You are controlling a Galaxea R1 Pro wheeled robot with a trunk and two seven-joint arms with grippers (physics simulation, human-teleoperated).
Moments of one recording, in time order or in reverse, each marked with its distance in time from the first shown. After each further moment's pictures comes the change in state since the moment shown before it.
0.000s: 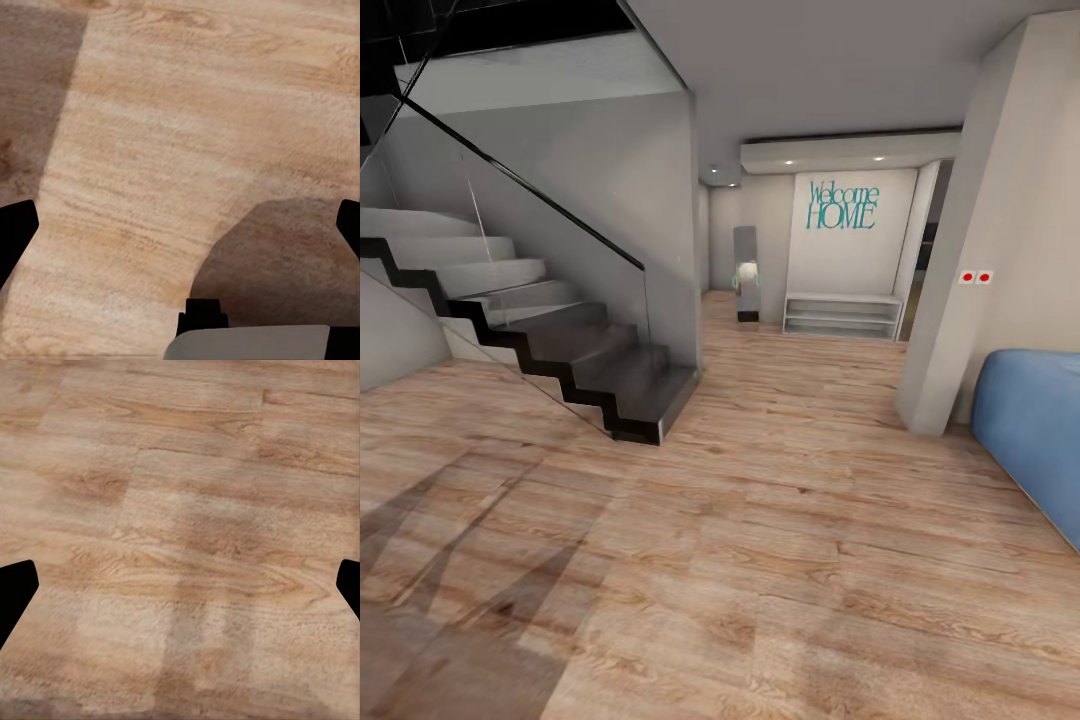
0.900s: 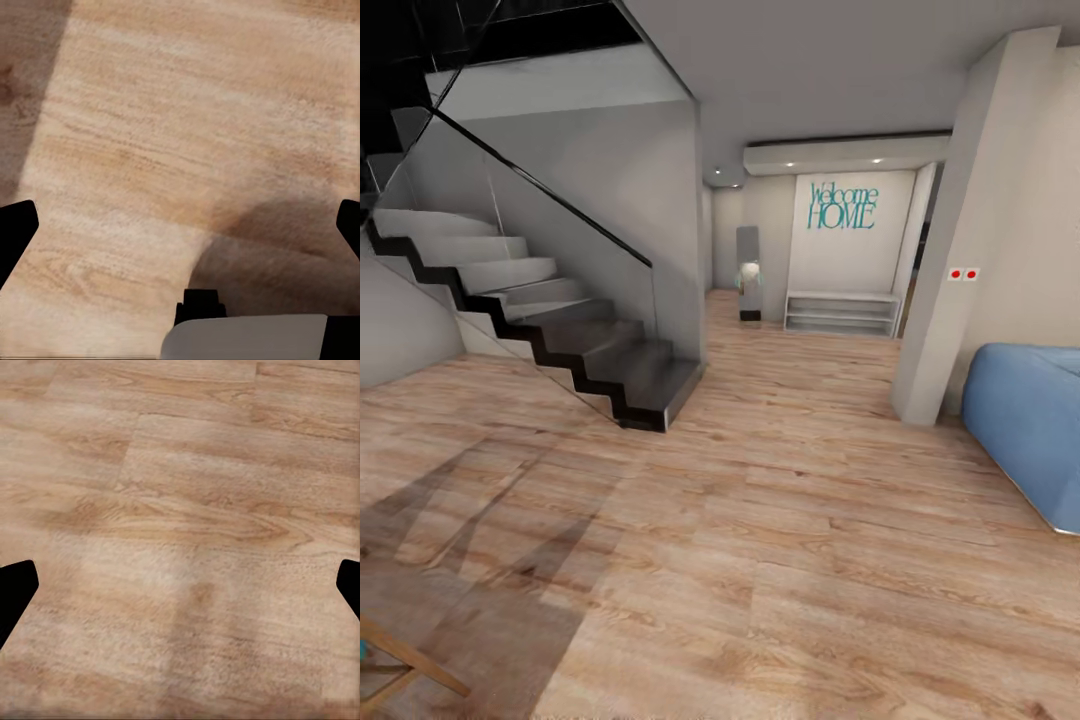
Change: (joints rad) left arm 0.000 -0.003 -0.001 0.018 -0.001 0.000 0.000; right arm 0.000 0.002 0.000 0.002 0.000 0.000 -0.006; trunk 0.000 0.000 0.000
